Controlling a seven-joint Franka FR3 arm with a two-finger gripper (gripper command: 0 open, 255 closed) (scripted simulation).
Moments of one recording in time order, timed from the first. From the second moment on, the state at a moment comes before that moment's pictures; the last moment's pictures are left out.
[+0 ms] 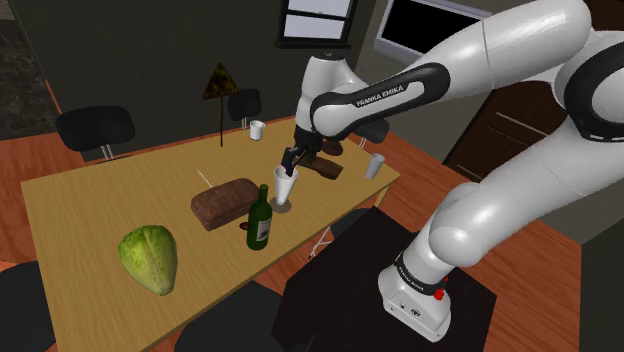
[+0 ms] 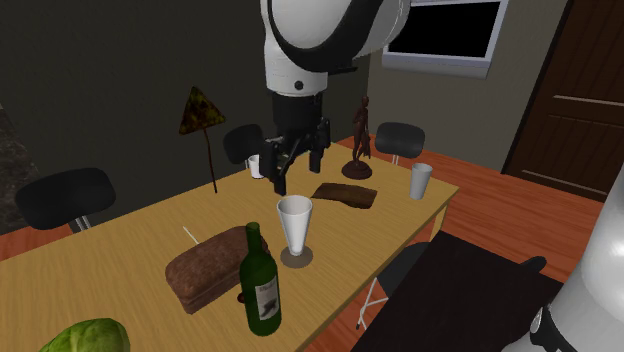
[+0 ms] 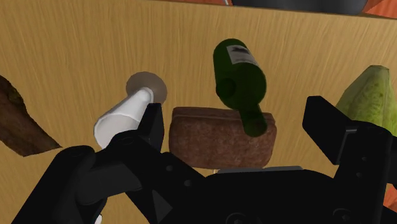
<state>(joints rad) 0.06 -0.28 0.13 -2.55 -0.02 2.32 0.14</state>
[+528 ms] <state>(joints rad) 0.07 0.05 0.16 -2.44 -0.05 2.57 0.20</state>
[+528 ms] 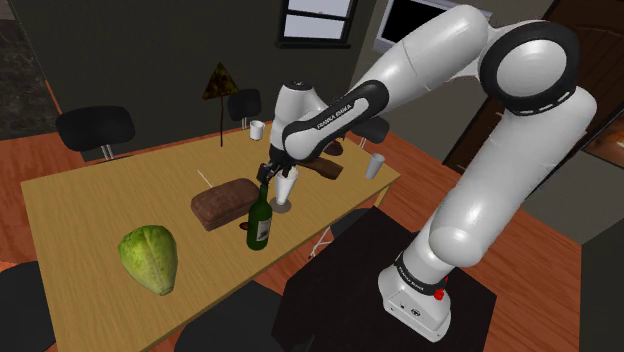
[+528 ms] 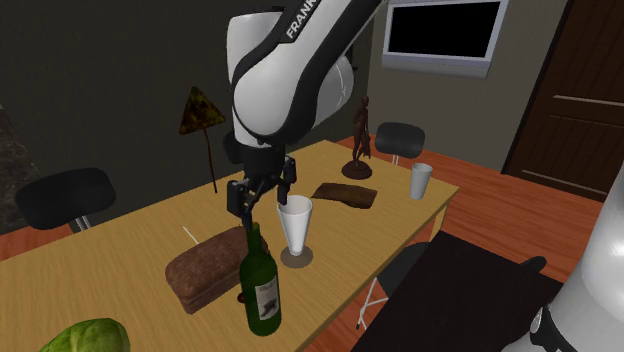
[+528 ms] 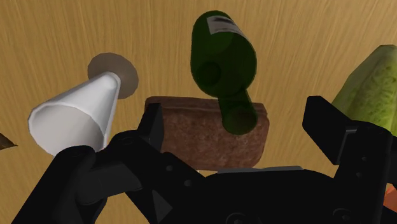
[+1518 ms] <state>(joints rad) 0.09 0.29 0.13 -2.36 -0.12 2.74 0.25</state>
